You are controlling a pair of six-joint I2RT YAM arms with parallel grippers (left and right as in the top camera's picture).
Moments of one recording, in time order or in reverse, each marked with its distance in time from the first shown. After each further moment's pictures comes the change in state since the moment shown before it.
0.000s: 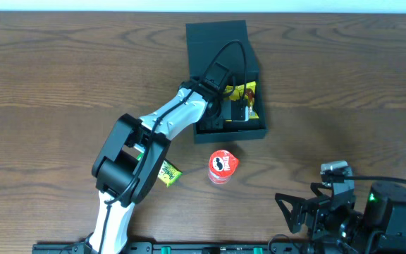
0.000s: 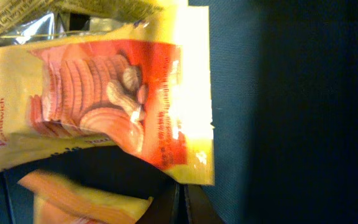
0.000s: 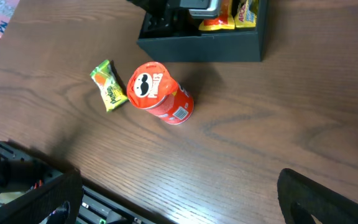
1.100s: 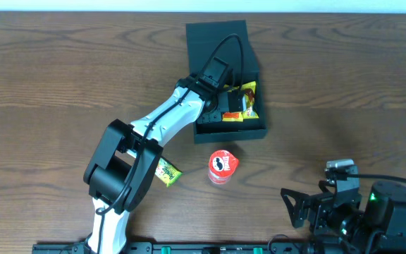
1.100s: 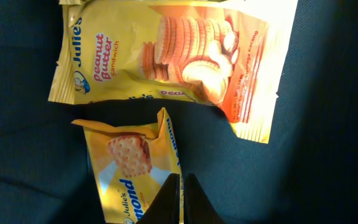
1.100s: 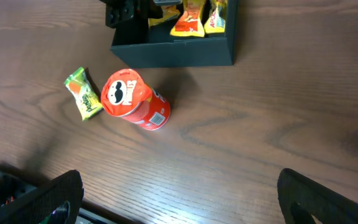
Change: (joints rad) left arm 0.001 -0.073 0.000 -0.011 -0.156 -0.081; right arm 0.000 0.000 0.000 0.021 0.097 0.013
